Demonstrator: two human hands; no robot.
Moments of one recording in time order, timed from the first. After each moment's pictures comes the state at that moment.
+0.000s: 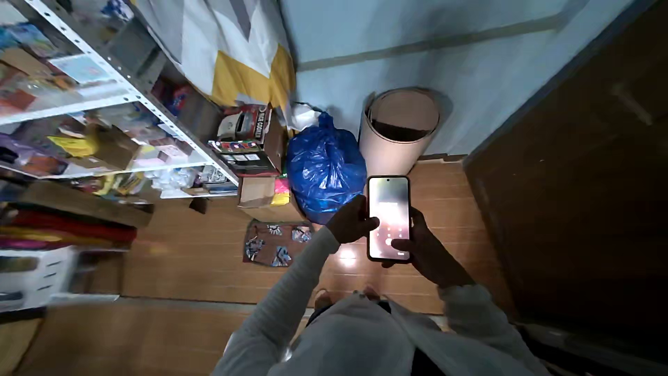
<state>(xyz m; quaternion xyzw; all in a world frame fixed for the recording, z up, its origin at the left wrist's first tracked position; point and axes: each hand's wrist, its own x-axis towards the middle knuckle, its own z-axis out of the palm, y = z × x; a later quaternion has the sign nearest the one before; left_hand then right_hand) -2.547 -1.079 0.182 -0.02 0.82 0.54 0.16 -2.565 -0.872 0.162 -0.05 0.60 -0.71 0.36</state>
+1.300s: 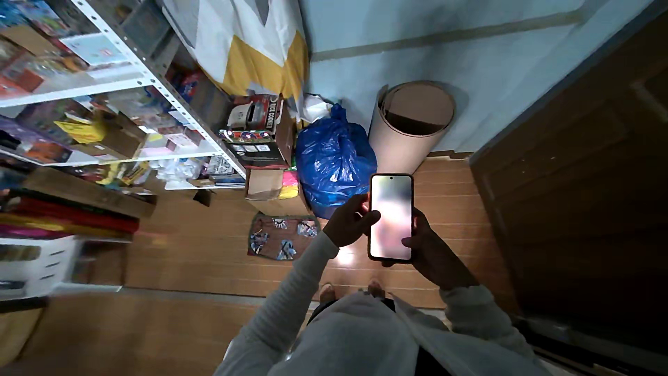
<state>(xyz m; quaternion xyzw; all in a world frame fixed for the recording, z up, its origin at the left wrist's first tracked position) -2.490 -1.115 0.176 -0.06 0.78 0.62 0.09 -2.523 -0.907 0.159 -0.02 0.53 -0.76 0.38</state>
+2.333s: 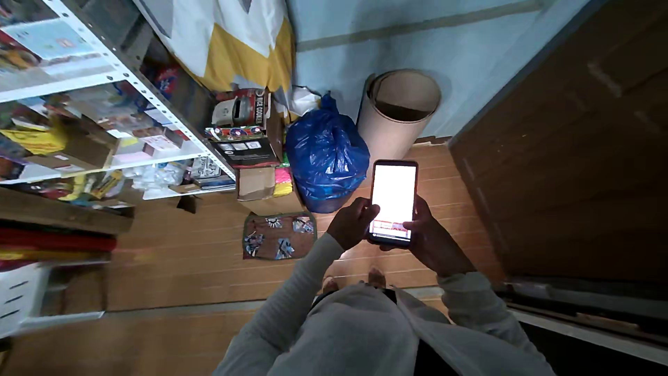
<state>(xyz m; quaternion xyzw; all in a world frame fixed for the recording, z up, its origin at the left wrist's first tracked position) -2.460 -1.143 0.164 0.00 0.81 0.57 0.13 -2.490 -0.946 0.160 0.04 0.57 -0.76 0.31</state>
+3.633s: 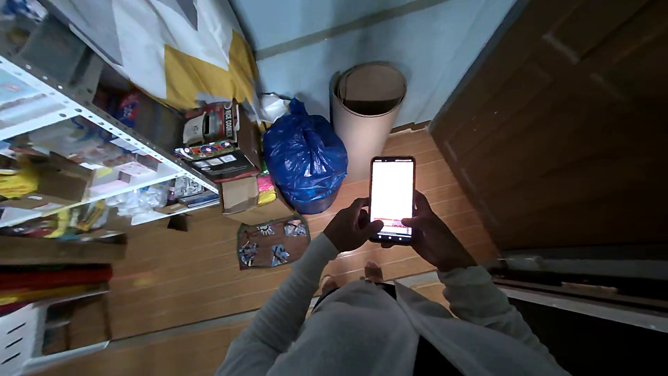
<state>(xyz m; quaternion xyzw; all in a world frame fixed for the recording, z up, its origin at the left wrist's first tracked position) -2.493 -1.087 0.169 0.09 0.81 0.55 0.20 -2.509 -0.880 0.153 0.05 0.56 -0.78 0.27</state>
